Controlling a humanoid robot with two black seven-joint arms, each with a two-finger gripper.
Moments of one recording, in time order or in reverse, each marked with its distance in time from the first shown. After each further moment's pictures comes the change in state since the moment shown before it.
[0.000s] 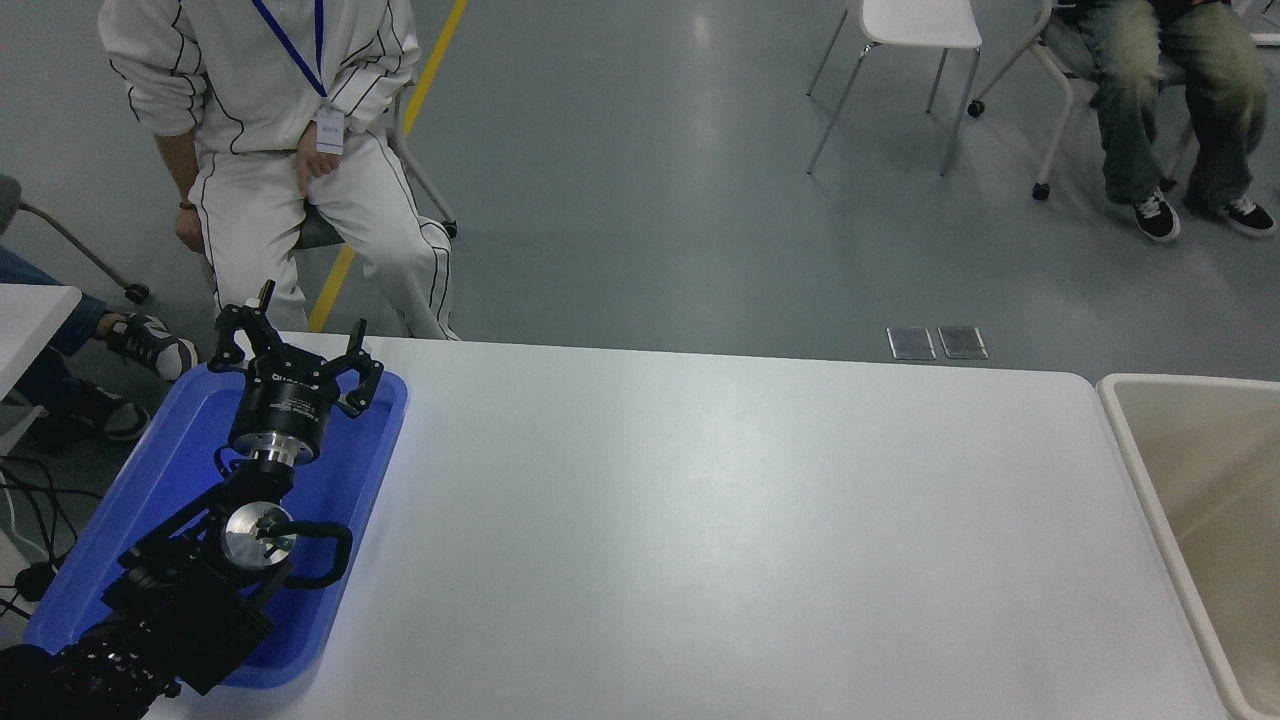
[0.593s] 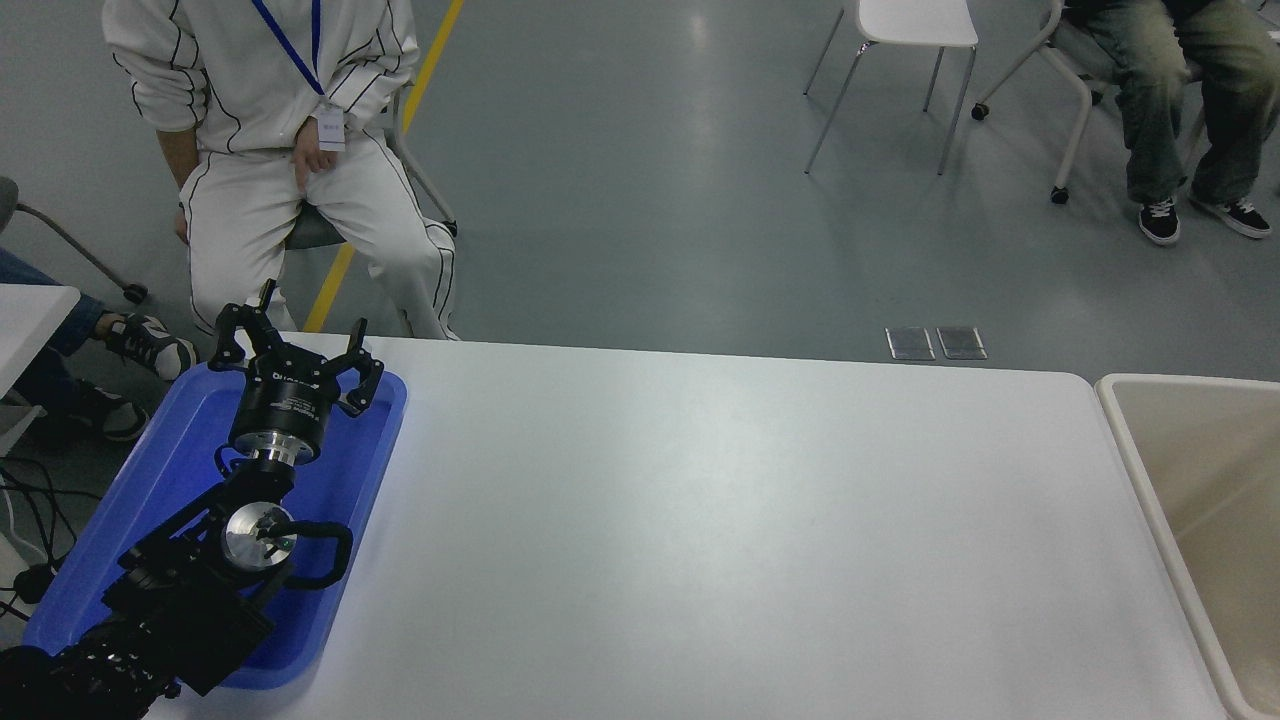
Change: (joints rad) left arm 0.000 0.000 0.000 0.000 0.000 0.000 0.000; right arm -0.181 0.169 0.086 -0.194 0.024 -0.127 0.000
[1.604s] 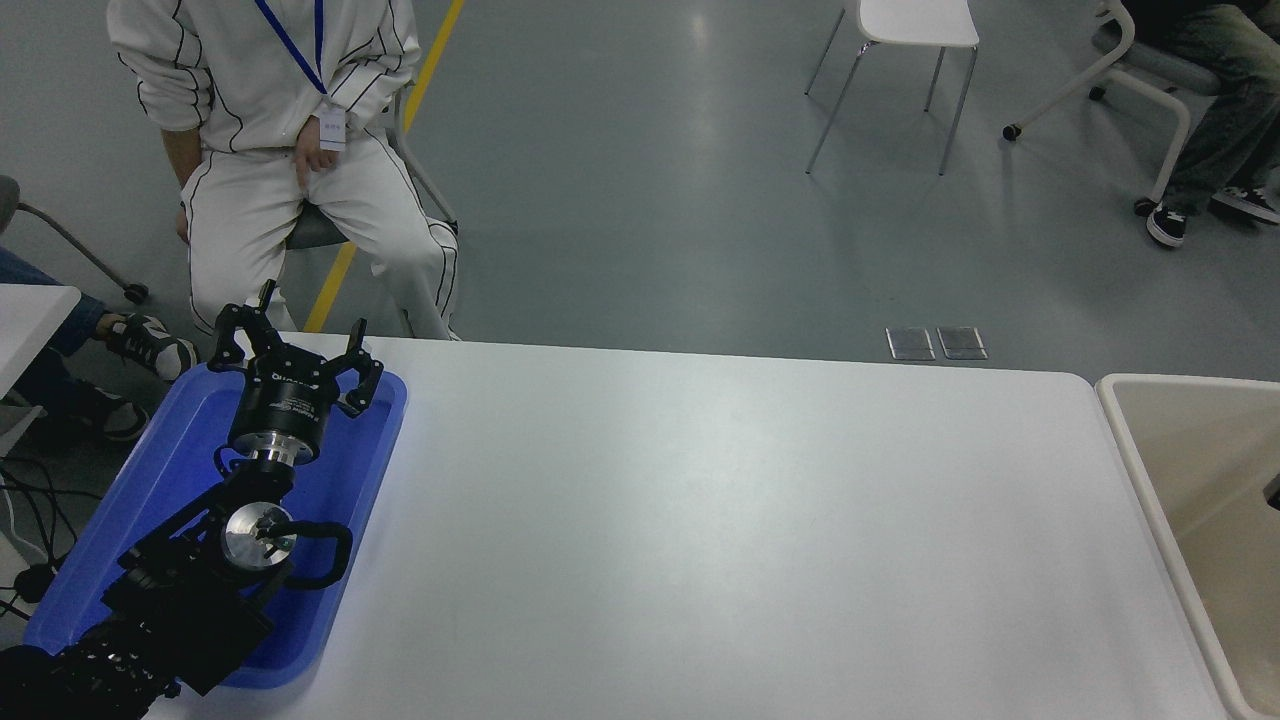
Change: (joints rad) left arm 0.000 0.000 0.000 0.000 0.000 0.000 0.000; right arm -0.008 0.037 0.090 -0.001 0.007 -0.163 0.002
